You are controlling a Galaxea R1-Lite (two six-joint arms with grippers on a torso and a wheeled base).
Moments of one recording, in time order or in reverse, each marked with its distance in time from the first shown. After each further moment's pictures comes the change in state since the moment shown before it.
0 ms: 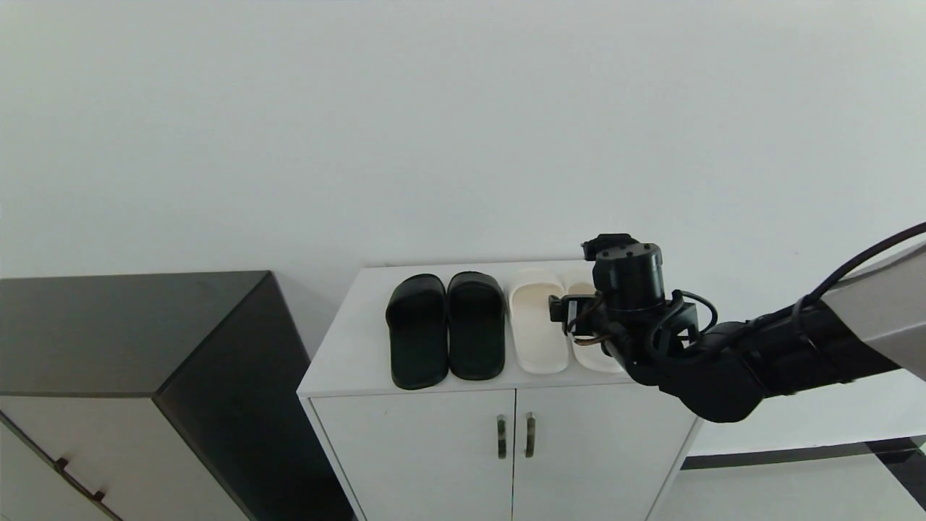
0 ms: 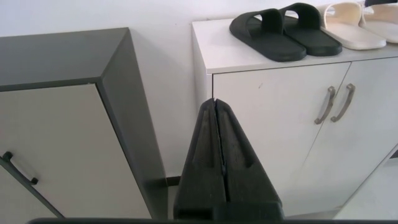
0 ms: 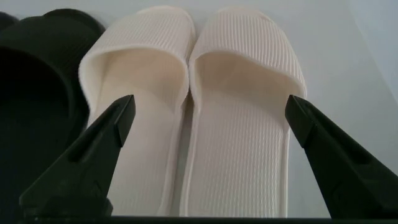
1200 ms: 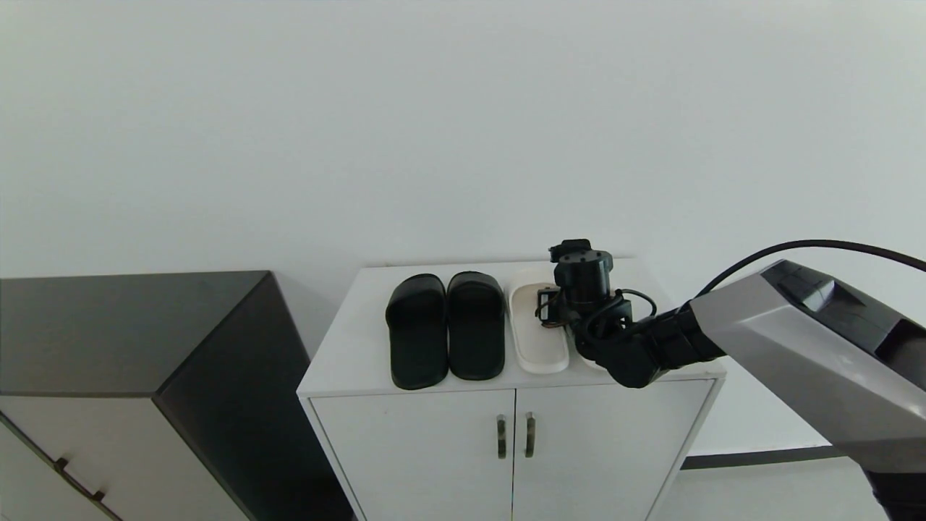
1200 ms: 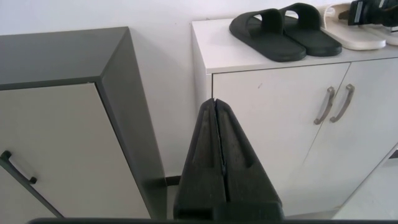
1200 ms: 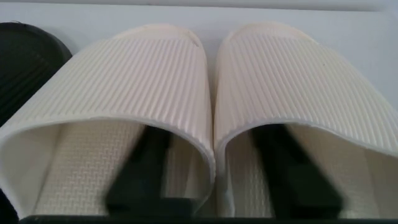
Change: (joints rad) left arm 0.001 0.000 0.000 0.001 0.001 -0.006; right arm -0.061 0.317 -0.368 -0.014 0.027 -0.088
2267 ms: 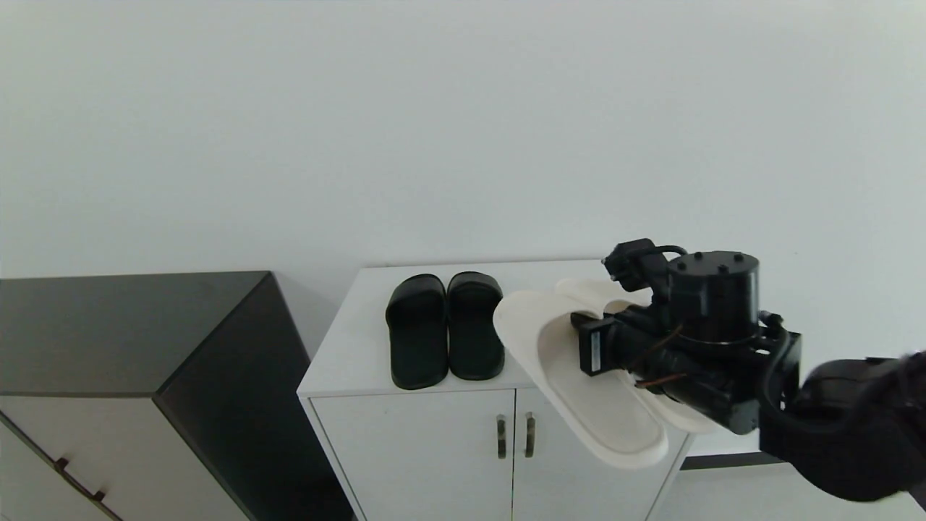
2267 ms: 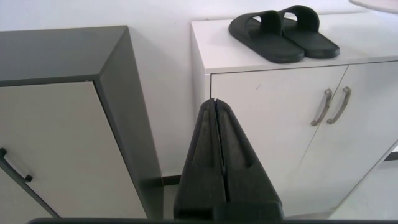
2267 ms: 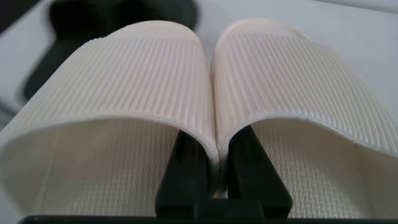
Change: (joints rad) left arm 0.000 0.000 0.000 0.000 0.000 -0.020; right arm 0.137 -0.586 0.686 -0.091 0.262 -0.027
